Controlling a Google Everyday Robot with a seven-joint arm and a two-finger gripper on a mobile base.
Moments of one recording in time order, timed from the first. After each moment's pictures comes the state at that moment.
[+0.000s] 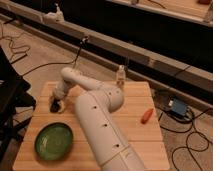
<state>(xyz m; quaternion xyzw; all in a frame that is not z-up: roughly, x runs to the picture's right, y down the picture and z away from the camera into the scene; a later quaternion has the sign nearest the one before) -0.335 0.107 0.961 -0.49 0.25 0.77 0.31</state>
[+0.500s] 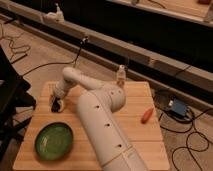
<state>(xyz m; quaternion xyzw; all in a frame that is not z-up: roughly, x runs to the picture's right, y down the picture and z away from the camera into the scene) -0.340 0.077 0.953 -0.50 0.20 0.79 0.31</state>
